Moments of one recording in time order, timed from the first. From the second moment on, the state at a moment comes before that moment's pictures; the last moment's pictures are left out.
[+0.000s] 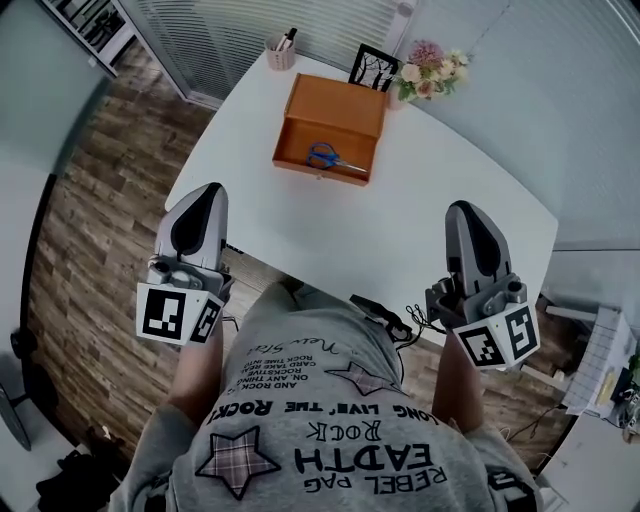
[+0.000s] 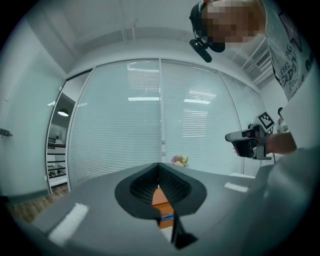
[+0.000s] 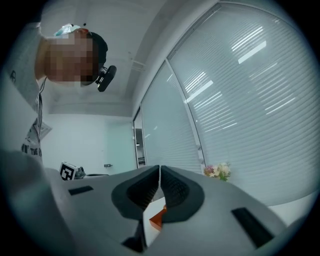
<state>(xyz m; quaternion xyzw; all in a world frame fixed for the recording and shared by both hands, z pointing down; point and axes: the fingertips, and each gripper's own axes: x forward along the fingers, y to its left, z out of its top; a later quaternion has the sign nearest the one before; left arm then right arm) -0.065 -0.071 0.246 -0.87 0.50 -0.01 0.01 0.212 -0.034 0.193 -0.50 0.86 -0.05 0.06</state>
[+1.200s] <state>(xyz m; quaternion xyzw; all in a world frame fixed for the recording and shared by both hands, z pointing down) -0.077 -0.191 0.268 -0.92 0.39 -0.01 -0.02 0.171 -0.117 0.220 -0.56 0.82 -0.07 0.06</state>
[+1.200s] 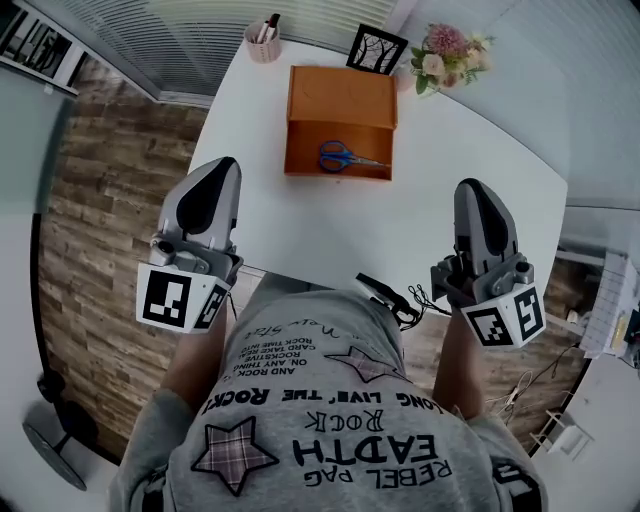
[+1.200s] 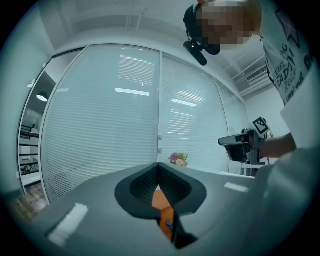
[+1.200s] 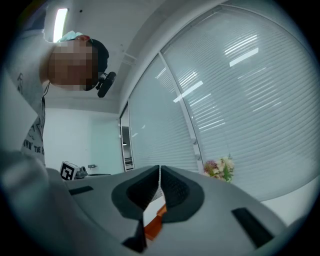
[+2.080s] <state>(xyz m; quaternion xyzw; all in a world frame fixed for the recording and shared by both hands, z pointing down) -0.068 -0.186 0.299 -0.90 0.43 -0.03 -0.04 0.155 -0.160 0.271 -0.47 0.87 -0.09 -0.04</state>
